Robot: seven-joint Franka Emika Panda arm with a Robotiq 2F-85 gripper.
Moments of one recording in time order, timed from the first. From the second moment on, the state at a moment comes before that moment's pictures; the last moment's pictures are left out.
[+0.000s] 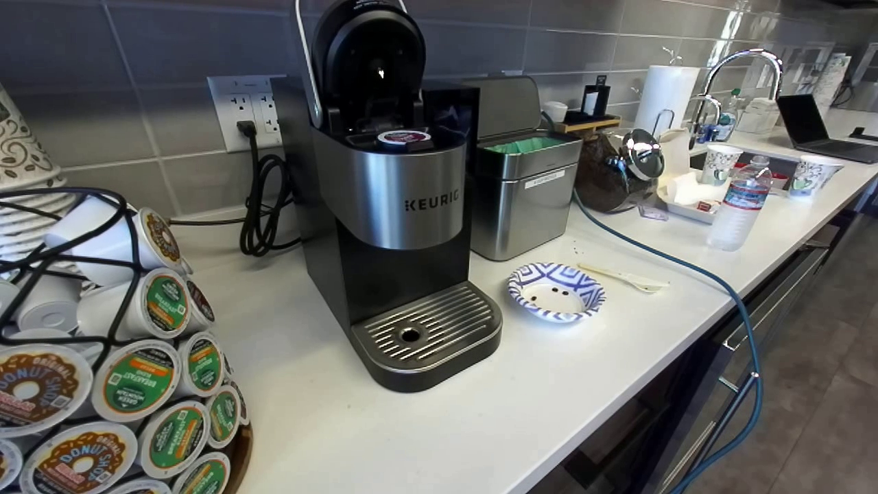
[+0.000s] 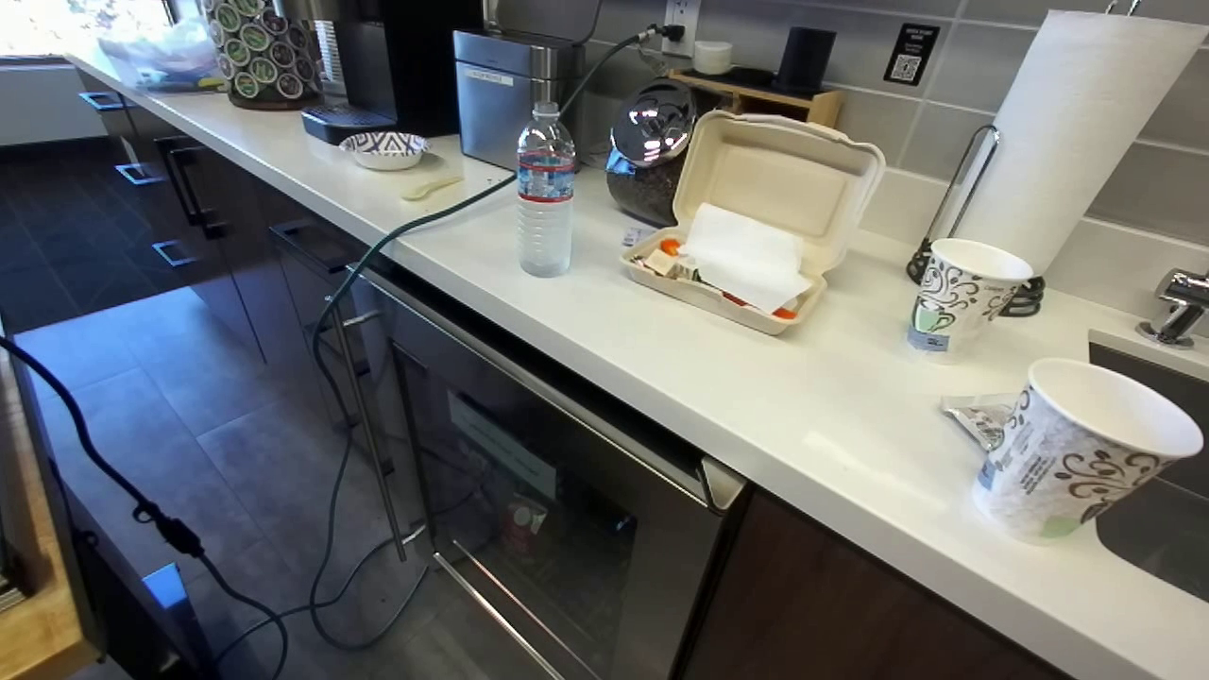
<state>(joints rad) -0.05 0.34 0.01 -0.79 -0.18 2.48 0.09</state>
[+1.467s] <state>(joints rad) -0.16 -0.37 0.04 -1.62 -0.04 1.91 0.07</state>
